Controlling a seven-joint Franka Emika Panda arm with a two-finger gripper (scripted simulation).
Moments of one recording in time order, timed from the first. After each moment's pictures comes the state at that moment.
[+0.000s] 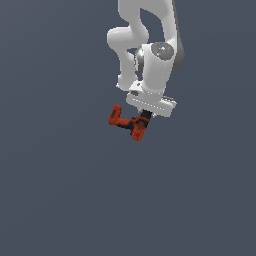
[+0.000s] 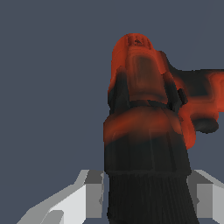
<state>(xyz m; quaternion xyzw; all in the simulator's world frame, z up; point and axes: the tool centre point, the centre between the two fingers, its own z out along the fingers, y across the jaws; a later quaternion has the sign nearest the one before) -0.130 0.088 0.171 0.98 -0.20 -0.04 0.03</state>
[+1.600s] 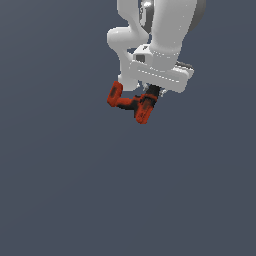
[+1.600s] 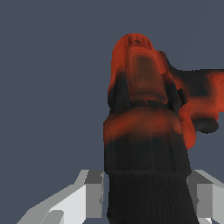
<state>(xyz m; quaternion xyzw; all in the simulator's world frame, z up) -0.122 0.099 0.303 0.98 -0.20 -0.04 0.03</state>
